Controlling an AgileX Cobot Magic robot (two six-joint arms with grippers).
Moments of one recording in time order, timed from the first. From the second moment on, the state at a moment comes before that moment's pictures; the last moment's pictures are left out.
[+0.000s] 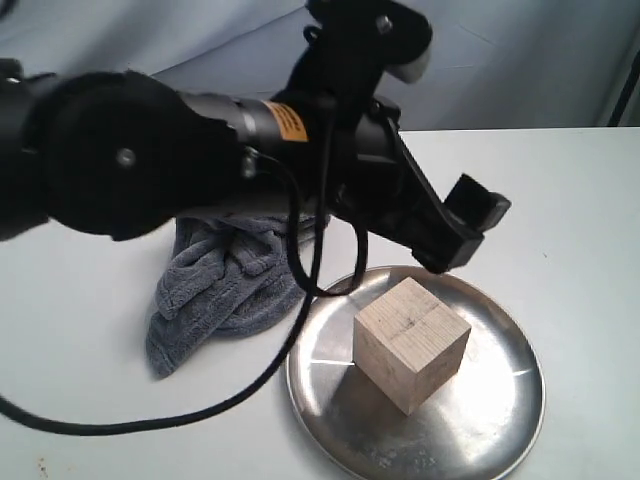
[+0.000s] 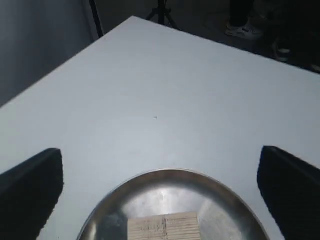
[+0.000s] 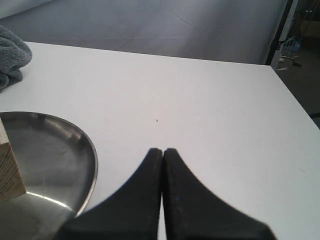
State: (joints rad) left arm -0.92 1.56 -1.14 -0.41 0.16 0.44; right arm 0.01 0.01 0.00 -0.04 0.36 -0.05
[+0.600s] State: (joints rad) left arm -0.92 1.29 -1.07 0.61 0.45 -0.49; right arm 0.01 0.01 0.00 -0.04 0.36 -0.05
